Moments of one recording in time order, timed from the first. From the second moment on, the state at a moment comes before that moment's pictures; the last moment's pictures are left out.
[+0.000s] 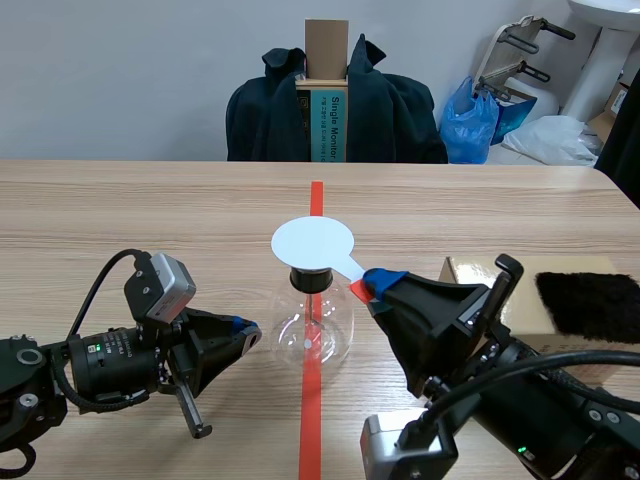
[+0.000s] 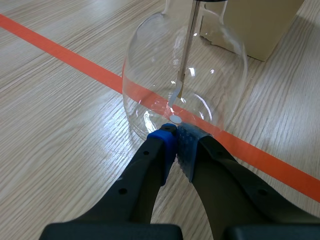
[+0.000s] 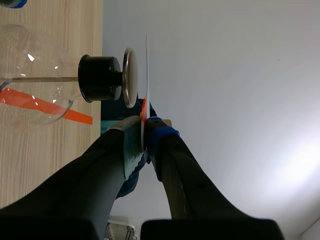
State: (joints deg) left arm -2.5 -25.6 28.1 59.3 0.1 -37.3 -30.3; right arm -23.0 22.4 -16.7 88.8 -73.2 -30.8 32.3
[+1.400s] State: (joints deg) left arm -2.5 -25.6 28.1 59.3 0.1 -37.3 -30.3; right arm -23.0 22.4 -16.7 88.8 -73.2 -31.2 16.1
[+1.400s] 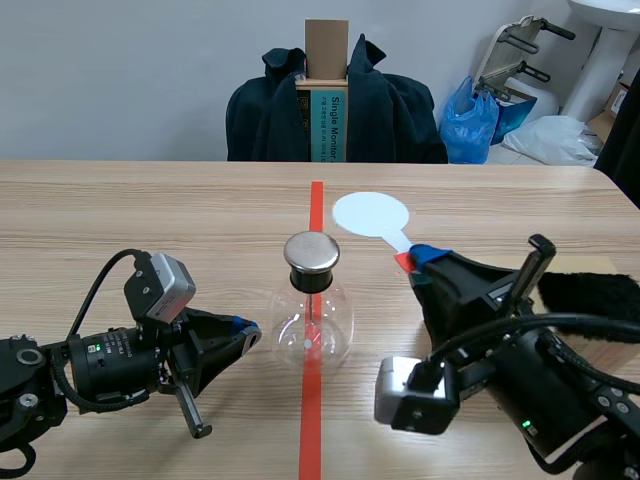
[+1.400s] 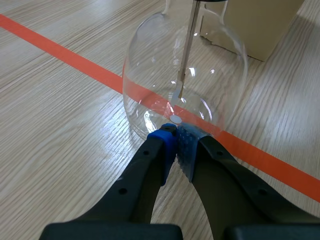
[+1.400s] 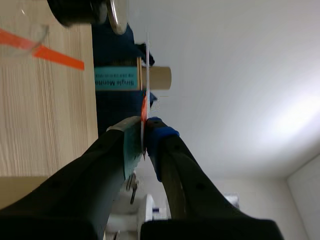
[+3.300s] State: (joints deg) left arm 45.1 -46.7 -10.3 102.4 -15.8 -44.5 -31.4; right arm -61.6 23.7 26.8 107.8 -38.4 -36.7 25.3
